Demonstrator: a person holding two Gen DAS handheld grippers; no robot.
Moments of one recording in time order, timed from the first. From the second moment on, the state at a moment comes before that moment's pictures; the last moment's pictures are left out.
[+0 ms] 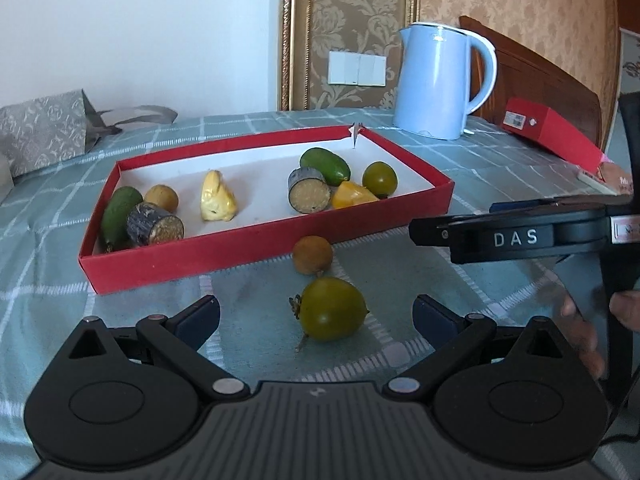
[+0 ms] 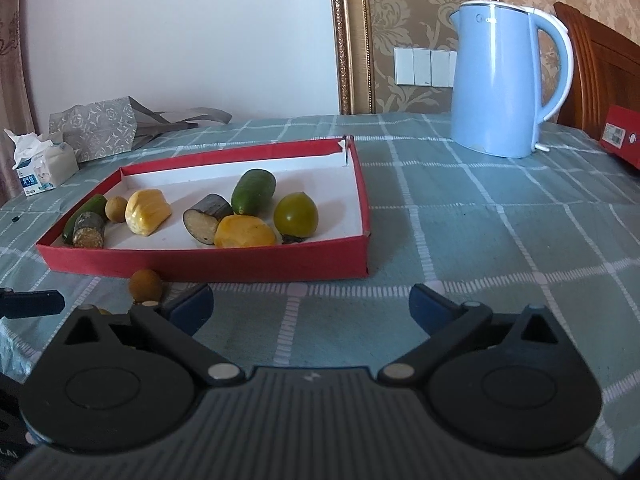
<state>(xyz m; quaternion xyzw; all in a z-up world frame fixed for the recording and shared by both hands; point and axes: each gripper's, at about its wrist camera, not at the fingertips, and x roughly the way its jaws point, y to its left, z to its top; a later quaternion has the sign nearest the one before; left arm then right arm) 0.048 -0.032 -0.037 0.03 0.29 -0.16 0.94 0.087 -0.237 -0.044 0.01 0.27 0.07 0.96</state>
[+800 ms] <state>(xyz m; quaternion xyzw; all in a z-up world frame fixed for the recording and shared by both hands) 0.048 -0.048 -0.039 0.05 0.30 -0.10 0.95 0.091 -0.235 -0.048 0.01 0.29 0.07 0.95</state>
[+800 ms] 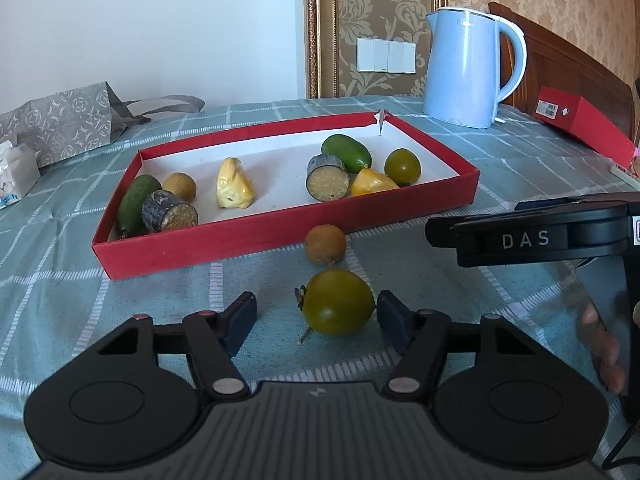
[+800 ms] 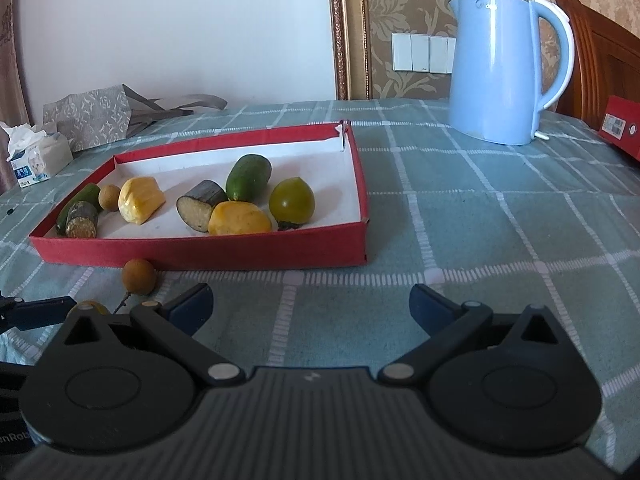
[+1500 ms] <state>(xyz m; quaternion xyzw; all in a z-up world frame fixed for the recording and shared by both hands) 0.045 -0.061 -0.037 0.04 0.30 -0.08 0.95 0.093 -0.235 -0.049 0.01 0.30 0.07 0.95</state>
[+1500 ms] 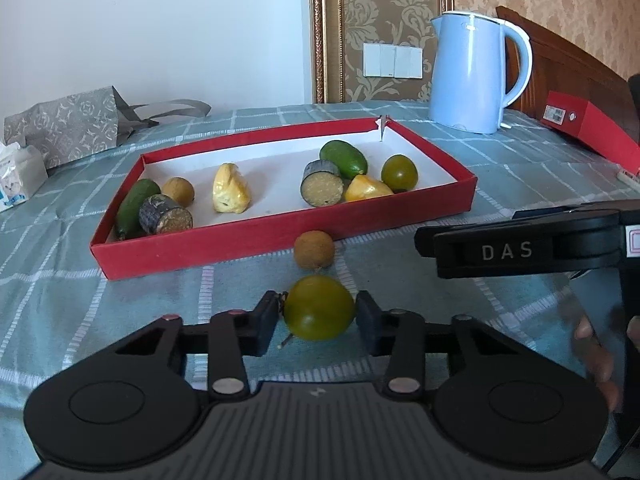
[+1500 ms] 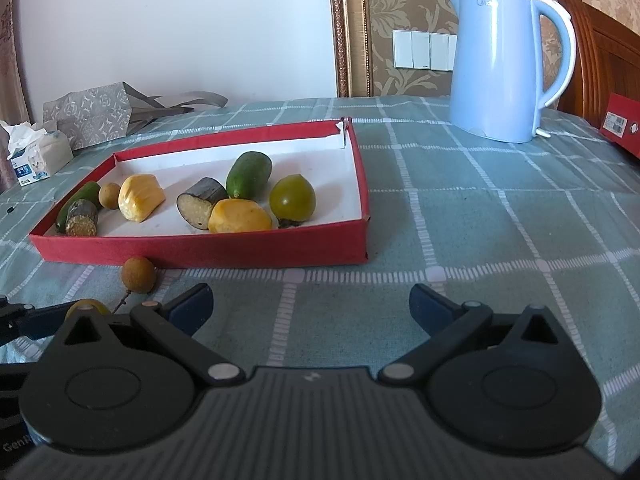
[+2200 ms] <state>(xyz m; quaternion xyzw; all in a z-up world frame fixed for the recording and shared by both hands) 0.042 -0.031 -0.035 0.01 0.30 -0.09 0.95 0.095 -0.238 -0.050 0.03 0.30 0.07 0.95</state>
